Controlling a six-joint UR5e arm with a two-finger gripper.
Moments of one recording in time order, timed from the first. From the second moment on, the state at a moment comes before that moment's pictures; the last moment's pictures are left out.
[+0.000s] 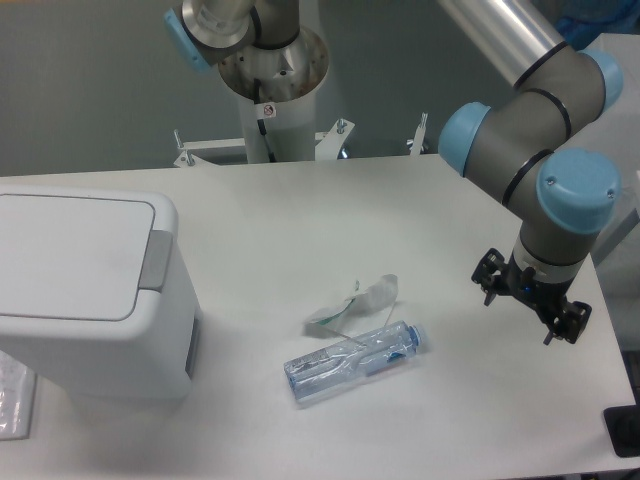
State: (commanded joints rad) arm 2.68 -2.15 -1.23 -1.20 1.55 1.41
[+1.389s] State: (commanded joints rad) arm 2.58 -1.93 -1.41 -1.03 1.03 0.76
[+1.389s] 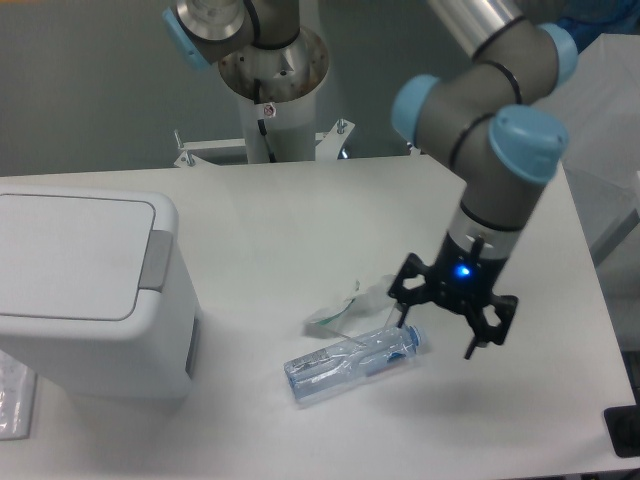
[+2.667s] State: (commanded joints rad) arm 2.46 -1.77 -1.43 -1.09 0.85 0.33
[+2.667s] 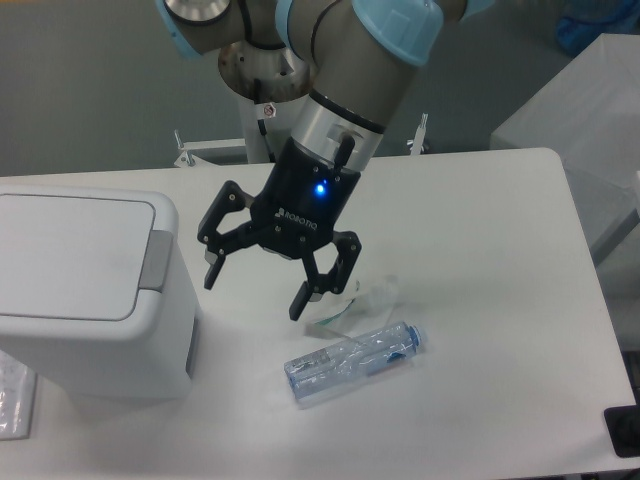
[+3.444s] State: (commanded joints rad) arm 2.46 -1.69 -1.46 -1.29 0.91 0.33
